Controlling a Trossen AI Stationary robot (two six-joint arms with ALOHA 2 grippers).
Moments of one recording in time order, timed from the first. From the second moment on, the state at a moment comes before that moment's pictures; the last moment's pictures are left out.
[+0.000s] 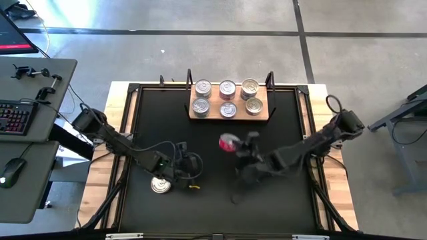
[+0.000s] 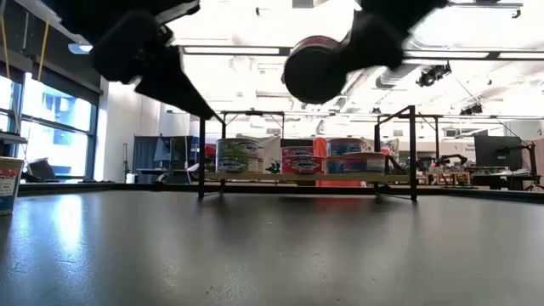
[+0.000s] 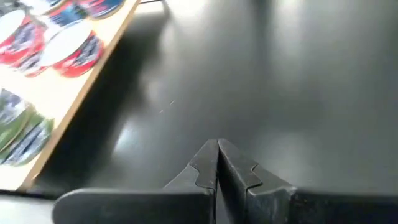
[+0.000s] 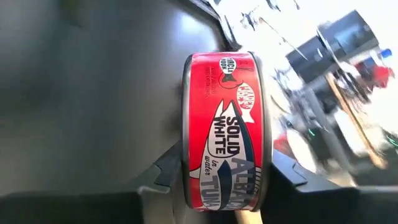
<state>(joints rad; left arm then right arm) -0.49 1.60 0.88 -0.20 -0.75 -0.34 0.44 1.60 1.05 -0.31 1.01 -0.03</state>
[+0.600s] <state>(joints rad) -0.64 1.60 0.86 -0.32 -0.94 -0.52 0.00 1.80 1.21 -0.38 0.93 -0.27</state>
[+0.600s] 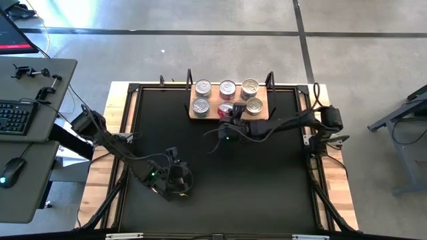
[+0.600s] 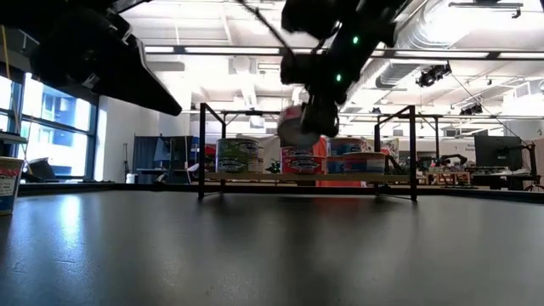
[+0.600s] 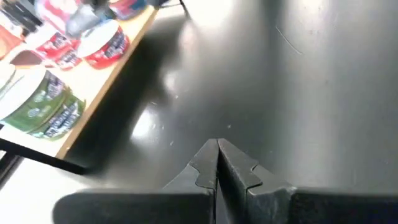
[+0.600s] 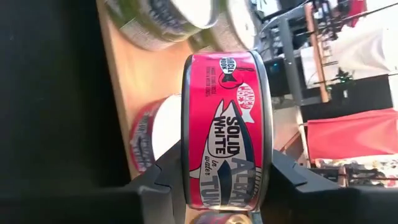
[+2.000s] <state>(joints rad) -0.65 1.60 0.83 -0.29 -0.96 -0.57 -0.04 1.87 1.31 -0.64 0.91 -0.31</state>
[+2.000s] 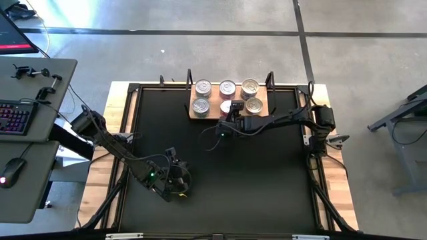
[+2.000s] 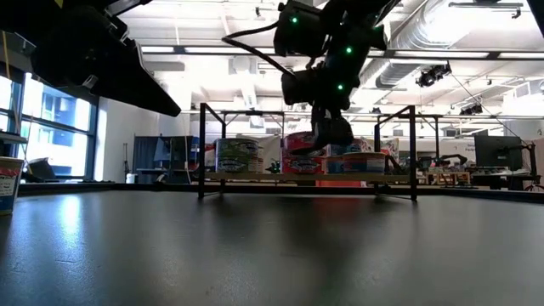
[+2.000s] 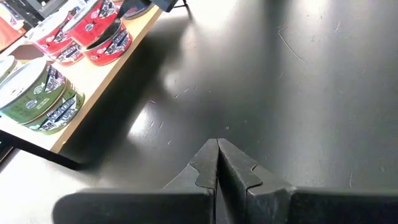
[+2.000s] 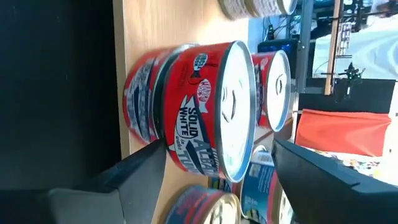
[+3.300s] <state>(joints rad) -0.83 1.60 1.06 -0.88 -0.50 -1.10 0.55 1.72 0.58 0.65 0.57 0.24</state>
